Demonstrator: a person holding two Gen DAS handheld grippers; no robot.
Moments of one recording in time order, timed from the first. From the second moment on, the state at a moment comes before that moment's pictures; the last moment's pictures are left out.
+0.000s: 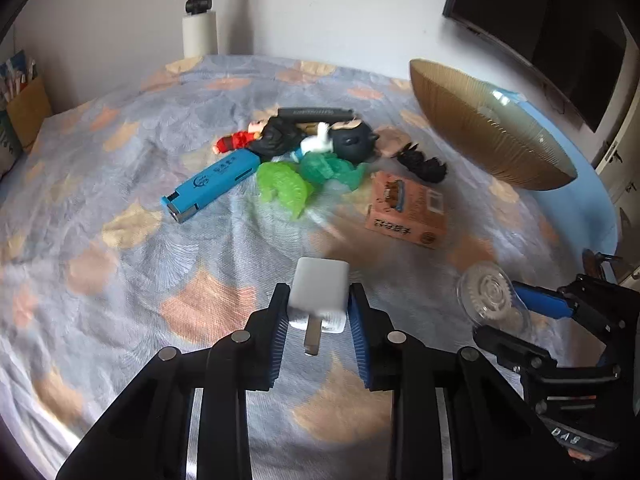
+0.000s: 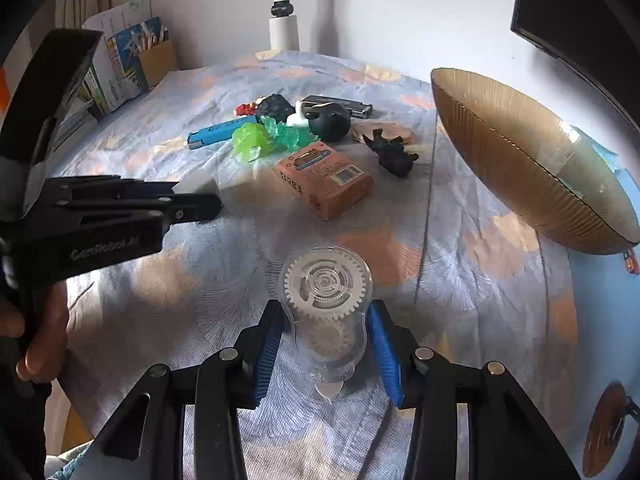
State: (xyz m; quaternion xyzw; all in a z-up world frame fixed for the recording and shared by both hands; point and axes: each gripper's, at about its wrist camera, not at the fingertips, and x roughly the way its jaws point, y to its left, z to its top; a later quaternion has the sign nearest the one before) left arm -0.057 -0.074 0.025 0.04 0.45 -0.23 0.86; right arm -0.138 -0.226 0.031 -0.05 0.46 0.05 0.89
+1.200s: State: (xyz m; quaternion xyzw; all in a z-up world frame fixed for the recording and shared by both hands) left arm -0.056 -0.224 0.135 0.05 0.33 -0.37 0.87; right arm -0.146 -0.389 0.160 0.08 0.35 -0.11 0.93
